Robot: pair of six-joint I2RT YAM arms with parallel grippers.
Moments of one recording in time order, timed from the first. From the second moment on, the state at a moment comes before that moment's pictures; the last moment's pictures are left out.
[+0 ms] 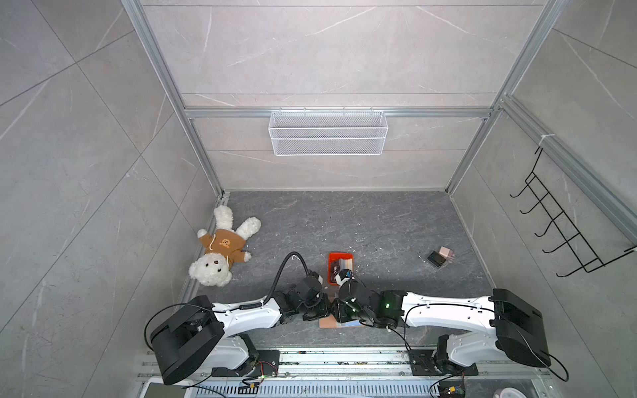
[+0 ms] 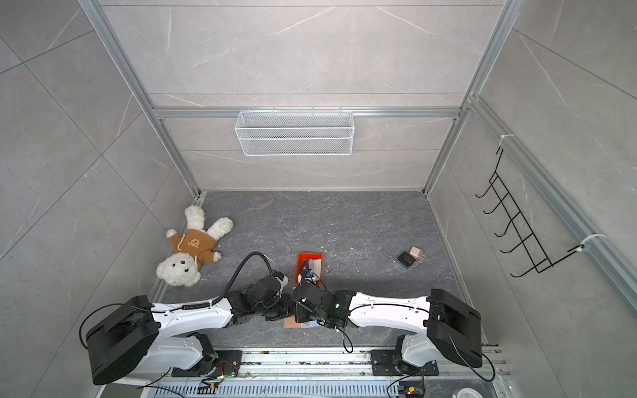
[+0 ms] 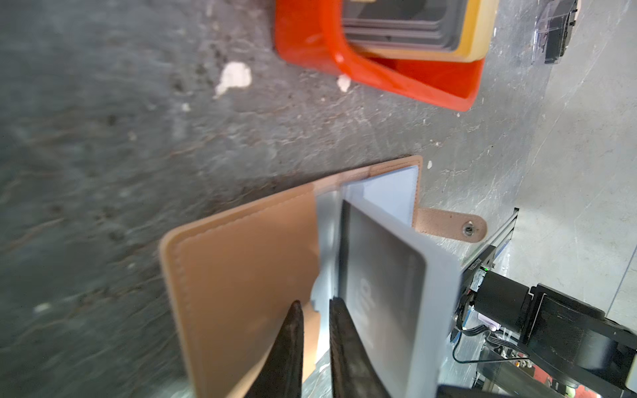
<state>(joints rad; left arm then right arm) -0.94 1.29 0.43 -0.01 0.25 -1.06 1.19 1.42 0.79 -0.26 0.05 0.93</state>
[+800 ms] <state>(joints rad) -0.73 0.88 0.34 -0.15 0.37 -0.97 1.20 1.41 0.87 -0.33 0.22 0.96</state>
